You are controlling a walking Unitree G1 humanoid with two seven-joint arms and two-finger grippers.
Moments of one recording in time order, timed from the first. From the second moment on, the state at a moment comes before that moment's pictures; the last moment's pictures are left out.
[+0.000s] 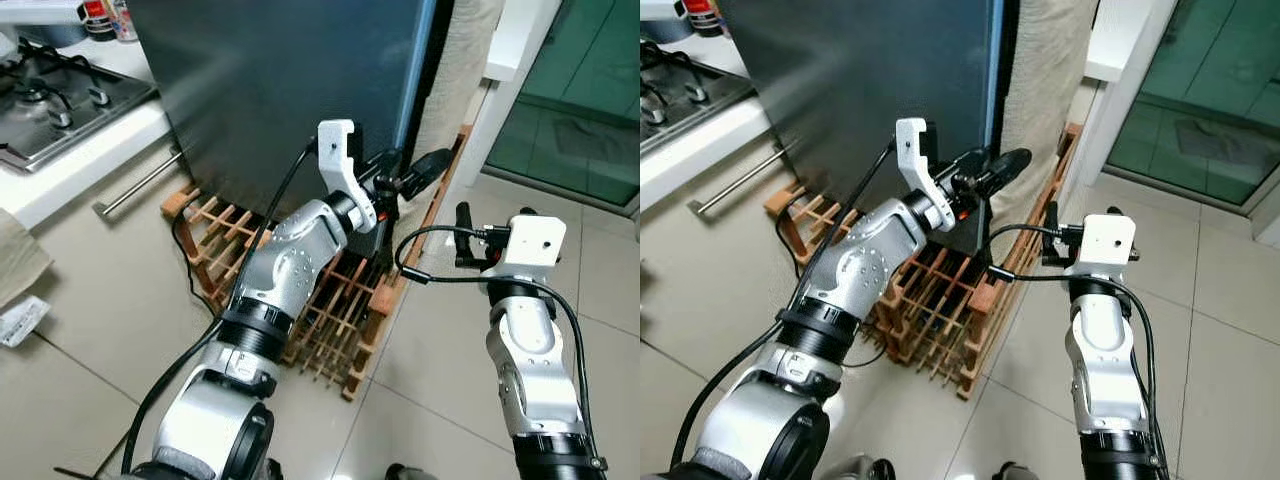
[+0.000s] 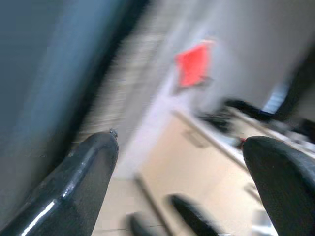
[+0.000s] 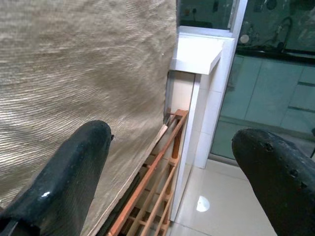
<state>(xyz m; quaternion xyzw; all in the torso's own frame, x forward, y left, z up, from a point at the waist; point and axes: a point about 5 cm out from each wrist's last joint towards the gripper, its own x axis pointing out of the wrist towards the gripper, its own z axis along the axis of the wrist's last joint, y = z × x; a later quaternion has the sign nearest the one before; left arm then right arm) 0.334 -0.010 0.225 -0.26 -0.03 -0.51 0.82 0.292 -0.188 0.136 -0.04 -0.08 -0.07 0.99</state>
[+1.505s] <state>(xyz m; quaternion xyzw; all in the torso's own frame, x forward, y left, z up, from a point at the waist) 0.335 0.142 0.214 -0.13 -0.11 -0.03 0.99 0.330 -0.172 0.167 -0.03 -0.10 -0.02 0.99</state>
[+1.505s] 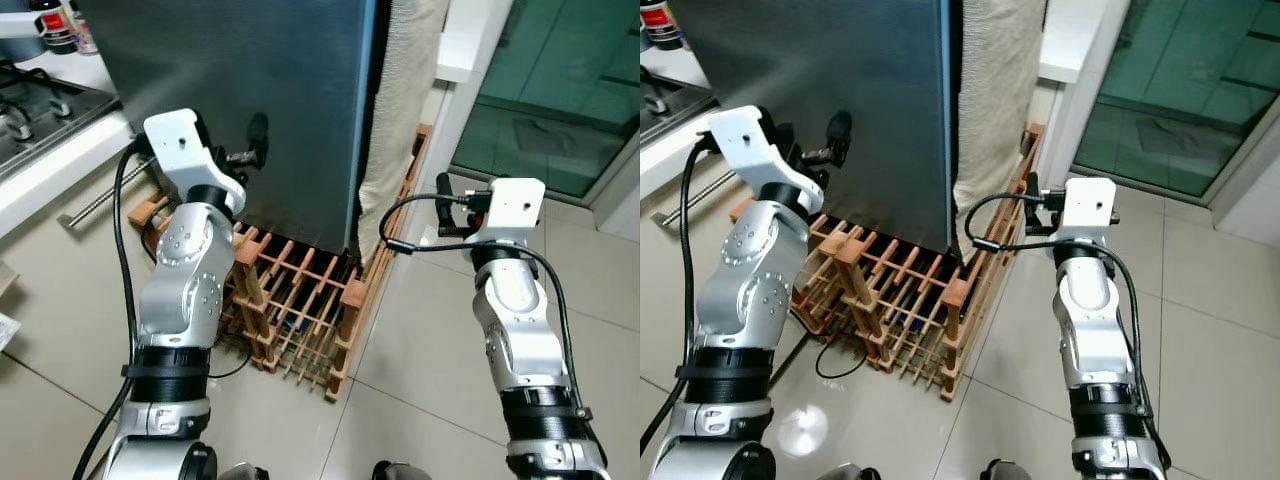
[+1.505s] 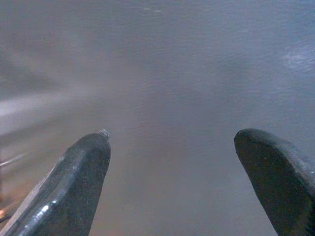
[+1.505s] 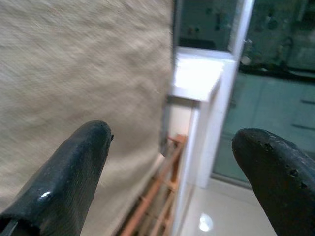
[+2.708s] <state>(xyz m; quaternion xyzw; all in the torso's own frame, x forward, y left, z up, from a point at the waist) 0.322 0.142 0.191 -0.06 -0.09 0.04 0.99 0.354 -0.128 0.182 0.00 -0.09 0.04 0.99</state>
